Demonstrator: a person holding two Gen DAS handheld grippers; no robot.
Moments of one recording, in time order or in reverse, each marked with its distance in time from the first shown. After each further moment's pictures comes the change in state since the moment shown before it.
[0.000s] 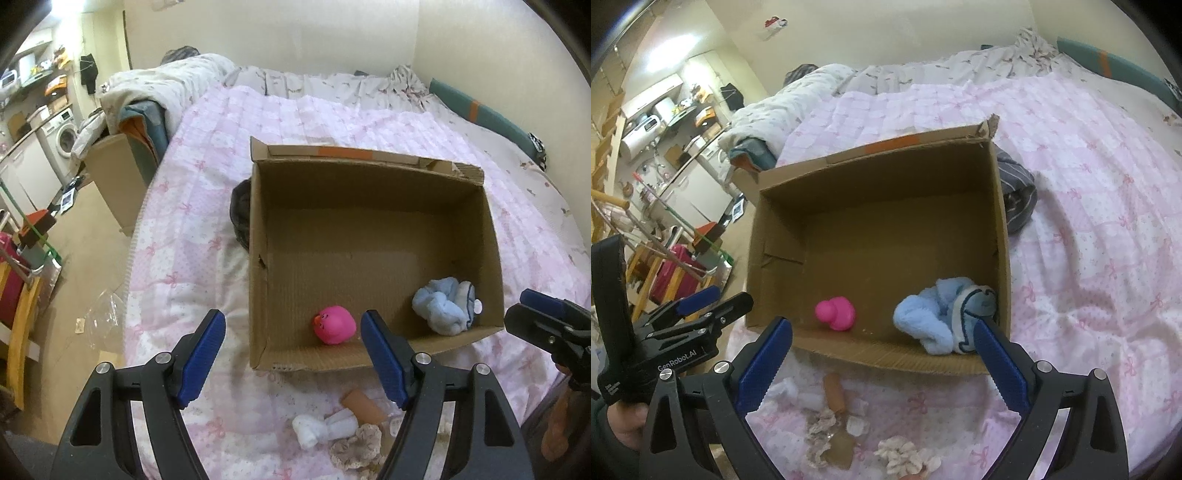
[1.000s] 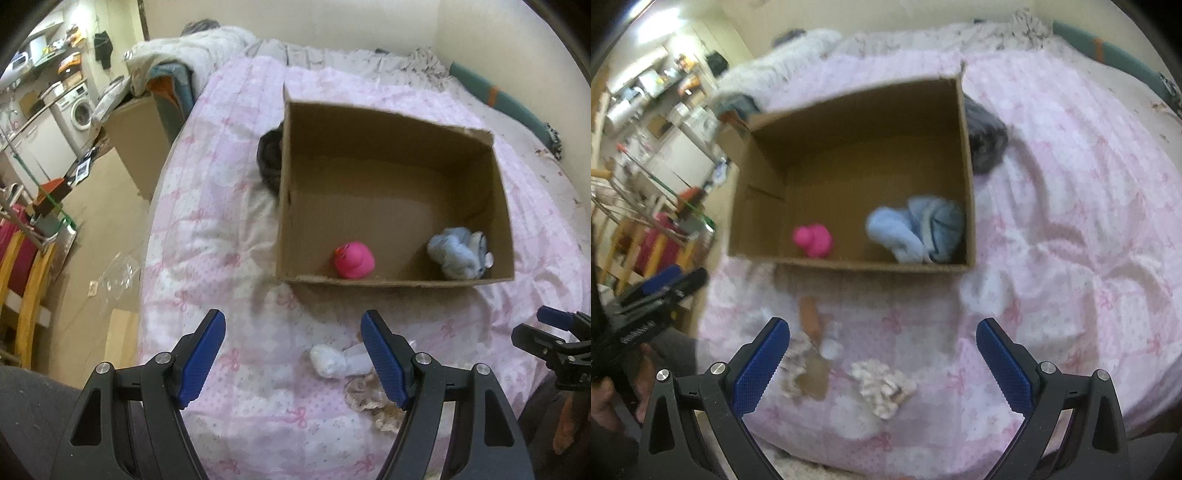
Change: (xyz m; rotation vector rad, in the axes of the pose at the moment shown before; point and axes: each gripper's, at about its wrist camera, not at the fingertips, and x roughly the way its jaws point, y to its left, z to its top) left arm -0.011 0.009 -0.052 -0.047 0.127 0.069; right arm -0.013 -0.008 -0.052 -0.013 0.169 -0.113
